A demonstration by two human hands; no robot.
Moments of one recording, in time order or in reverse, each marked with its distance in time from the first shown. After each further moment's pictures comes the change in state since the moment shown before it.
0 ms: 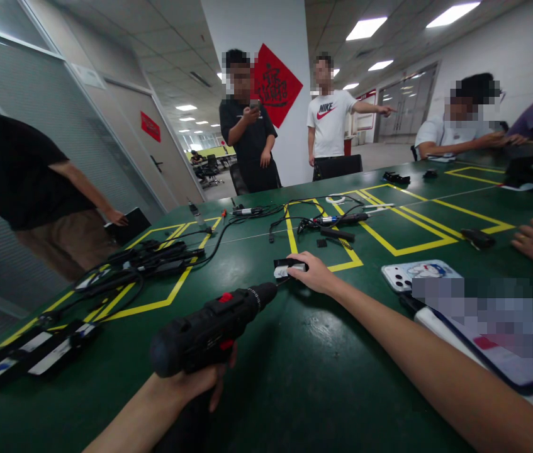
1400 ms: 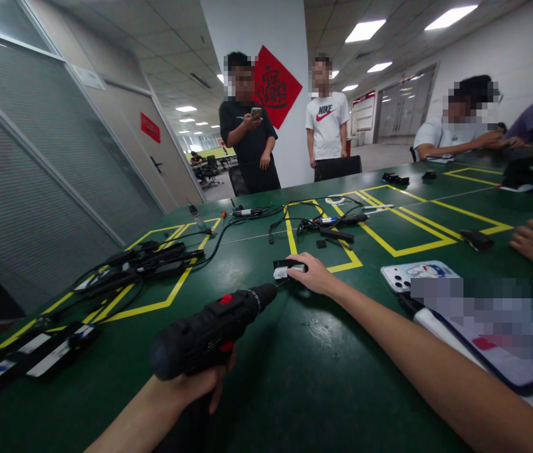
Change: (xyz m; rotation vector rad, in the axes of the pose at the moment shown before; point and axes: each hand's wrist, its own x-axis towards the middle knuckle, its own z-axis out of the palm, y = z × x) left_hand -0.005 0.005 -0.006 -0.051 -0.125 0.040; right_hand 0.000 -0.001 0.000 0.015 0.010 0.004
